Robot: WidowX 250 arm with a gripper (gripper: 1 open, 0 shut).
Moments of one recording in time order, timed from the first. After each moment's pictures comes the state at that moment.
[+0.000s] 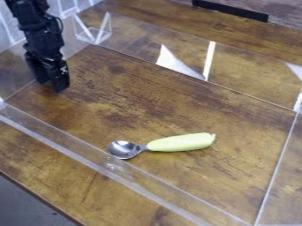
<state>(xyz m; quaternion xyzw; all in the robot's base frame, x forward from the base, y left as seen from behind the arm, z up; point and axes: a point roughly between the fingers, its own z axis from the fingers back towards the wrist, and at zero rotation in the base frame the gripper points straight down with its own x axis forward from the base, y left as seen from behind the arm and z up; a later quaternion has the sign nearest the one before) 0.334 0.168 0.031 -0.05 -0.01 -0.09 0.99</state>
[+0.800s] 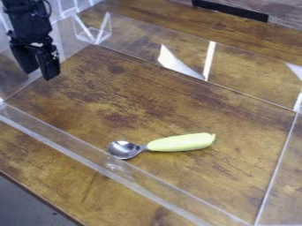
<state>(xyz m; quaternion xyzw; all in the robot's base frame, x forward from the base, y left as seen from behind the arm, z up) 0.320 0.168 0.062 -0.06 0.00 -0.02 1.00</state>
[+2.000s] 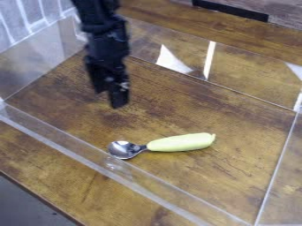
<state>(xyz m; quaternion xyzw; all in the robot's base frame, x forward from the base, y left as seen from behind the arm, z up) 0.322 0.011 0.076 -0.04 -0.02 -0.26 0.96</state>
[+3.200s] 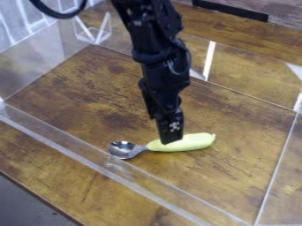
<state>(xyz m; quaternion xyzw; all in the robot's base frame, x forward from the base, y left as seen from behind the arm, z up) 0.308 -0.058 0.065 -0.06 -0.07 -0.36 0.93</state>
